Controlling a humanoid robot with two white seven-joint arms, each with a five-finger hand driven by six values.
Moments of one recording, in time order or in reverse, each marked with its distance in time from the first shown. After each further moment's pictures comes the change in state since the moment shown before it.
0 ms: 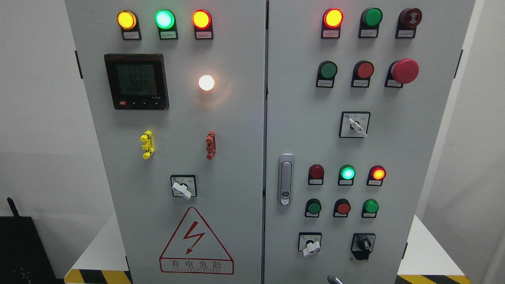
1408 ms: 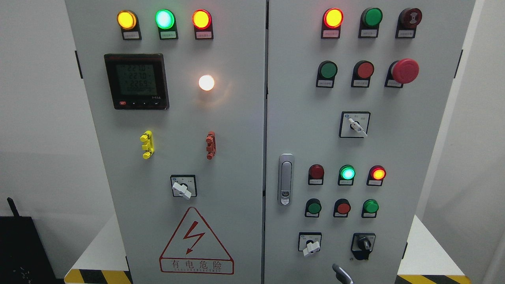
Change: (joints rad) left arm 0.000 0.000 0.000 0.000 0.000 0.000 0.000; right arm -0.062 0.000 -0.040 0.004 0.175 -0.067 -0.027
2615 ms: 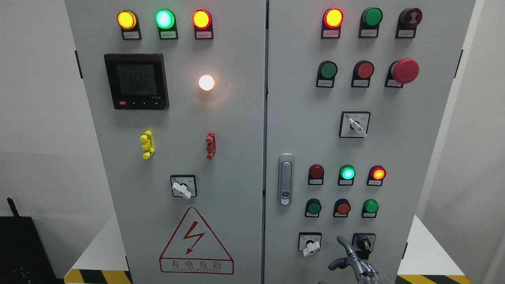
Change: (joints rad) left arm 0.000 0.000 0.000 0.000 0.000 0.000 0.000; right arm -0.147 0.003 -0.064 0.016 0.709 -0.067 -0.193
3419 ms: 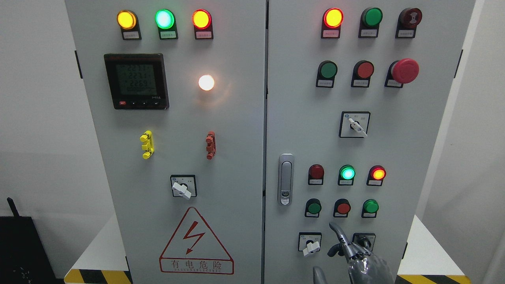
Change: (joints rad) left arm 0.000 0.000 0.000 0.000 0.000 0.000 0.000; right arm -0.093 0.002 -0.012 0.045 0.191 0.008 -0.021
